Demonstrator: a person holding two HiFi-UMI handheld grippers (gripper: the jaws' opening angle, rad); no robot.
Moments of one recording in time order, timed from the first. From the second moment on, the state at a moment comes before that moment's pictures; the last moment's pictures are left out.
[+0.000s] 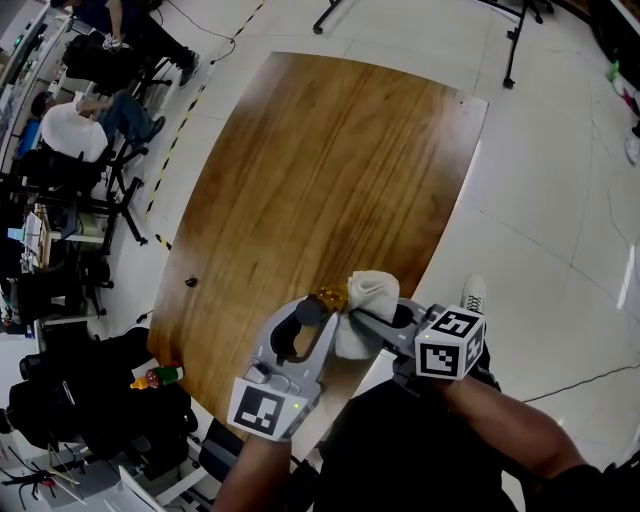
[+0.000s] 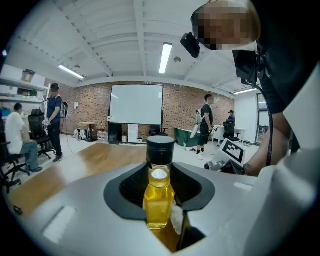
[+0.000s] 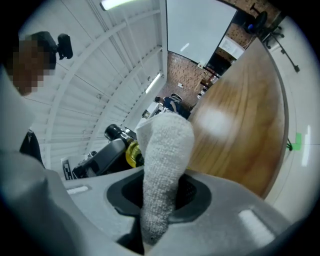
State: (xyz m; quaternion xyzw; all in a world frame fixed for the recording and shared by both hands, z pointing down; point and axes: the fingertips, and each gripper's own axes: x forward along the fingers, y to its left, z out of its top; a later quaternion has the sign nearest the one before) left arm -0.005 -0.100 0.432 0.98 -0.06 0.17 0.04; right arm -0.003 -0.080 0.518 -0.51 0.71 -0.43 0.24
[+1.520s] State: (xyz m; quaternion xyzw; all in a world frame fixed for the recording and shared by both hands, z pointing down) left arm 0.004 -0.087 0.432 0.99 -0.03 0.13 0.05; right arm 0.099 -0.078 0.478 -0.42 0.70 -0.51 0.28
